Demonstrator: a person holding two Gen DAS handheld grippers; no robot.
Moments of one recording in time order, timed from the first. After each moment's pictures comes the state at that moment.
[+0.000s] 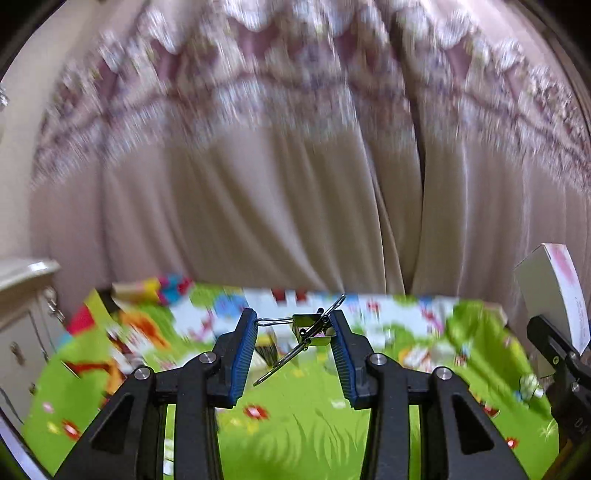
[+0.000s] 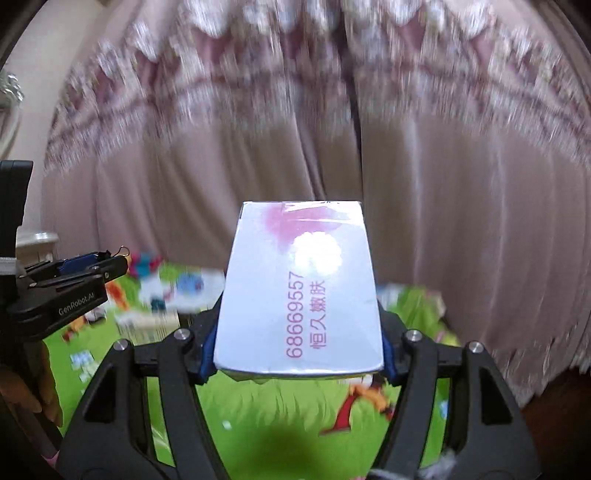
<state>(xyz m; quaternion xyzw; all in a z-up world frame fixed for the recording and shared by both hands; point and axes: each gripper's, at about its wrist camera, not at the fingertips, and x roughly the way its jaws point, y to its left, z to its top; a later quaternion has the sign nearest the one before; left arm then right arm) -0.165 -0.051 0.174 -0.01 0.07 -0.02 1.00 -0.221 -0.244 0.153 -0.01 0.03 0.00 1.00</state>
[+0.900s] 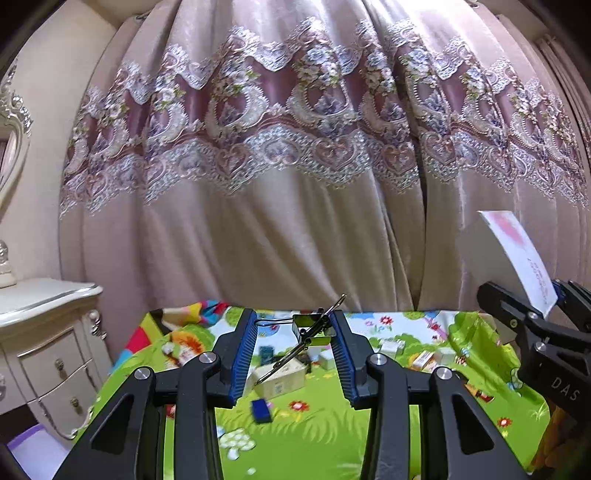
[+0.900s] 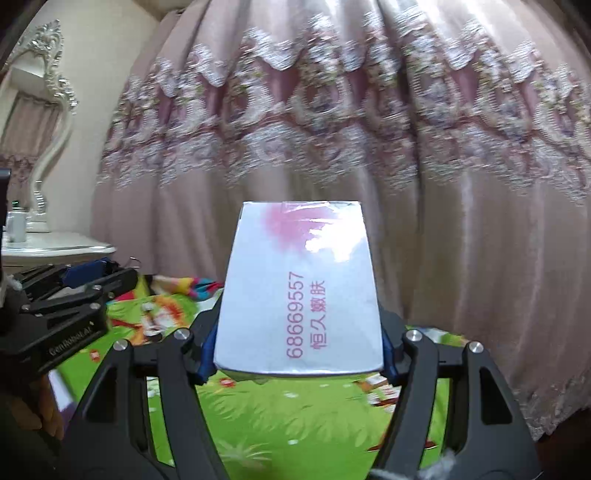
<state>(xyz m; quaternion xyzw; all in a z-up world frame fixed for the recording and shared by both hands) -0.252 0.004 0.197 0.00 0.06 0.00 1.00 -0.261 -0.179 0.199 -0.05 0.02 0.11 0.99</state>
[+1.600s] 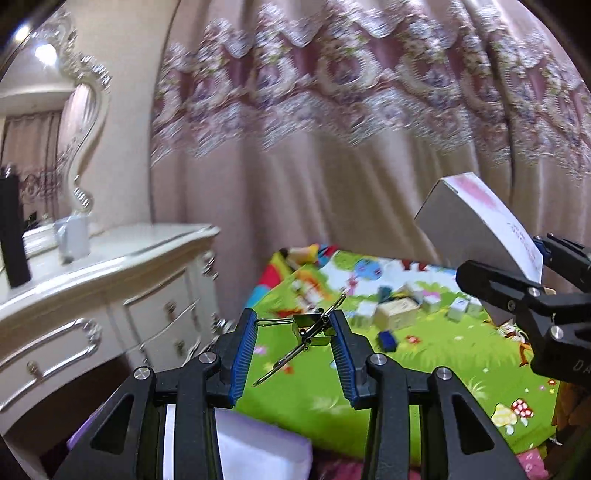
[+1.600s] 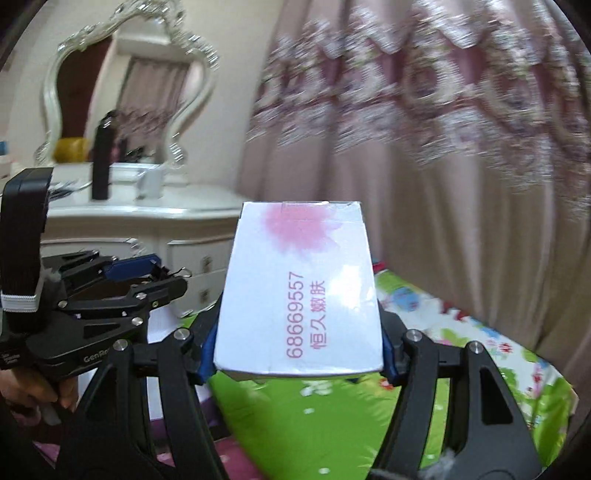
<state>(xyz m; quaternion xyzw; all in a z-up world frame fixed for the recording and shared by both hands) -0.328 0.151 0.184 -0.03 0.16 0.14 0.98 -0.275 -0.008 0.214 -0.14 0.10 0.38 0.91</state>
